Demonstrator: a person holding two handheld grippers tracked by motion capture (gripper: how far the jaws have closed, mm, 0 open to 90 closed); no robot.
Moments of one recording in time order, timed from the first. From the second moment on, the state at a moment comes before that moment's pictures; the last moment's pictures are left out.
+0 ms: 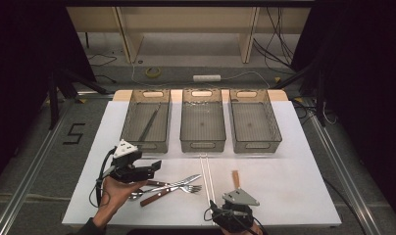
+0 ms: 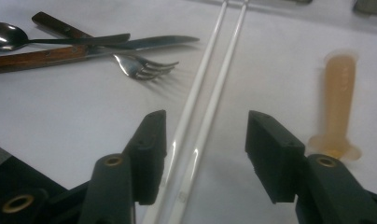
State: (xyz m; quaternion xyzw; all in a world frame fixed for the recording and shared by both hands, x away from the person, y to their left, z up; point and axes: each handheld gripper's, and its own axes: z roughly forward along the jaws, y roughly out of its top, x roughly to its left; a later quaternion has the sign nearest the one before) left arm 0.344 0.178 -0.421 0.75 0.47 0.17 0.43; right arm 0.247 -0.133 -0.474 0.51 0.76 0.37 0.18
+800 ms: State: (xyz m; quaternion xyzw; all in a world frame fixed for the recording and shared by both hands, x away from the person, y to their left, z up) left arm 0.337 0.174 -0.423 0.75 0.46 0.17 0.43; right arm 0.234 -0.123 -0.496 0.50 0.76 0.34 0.22
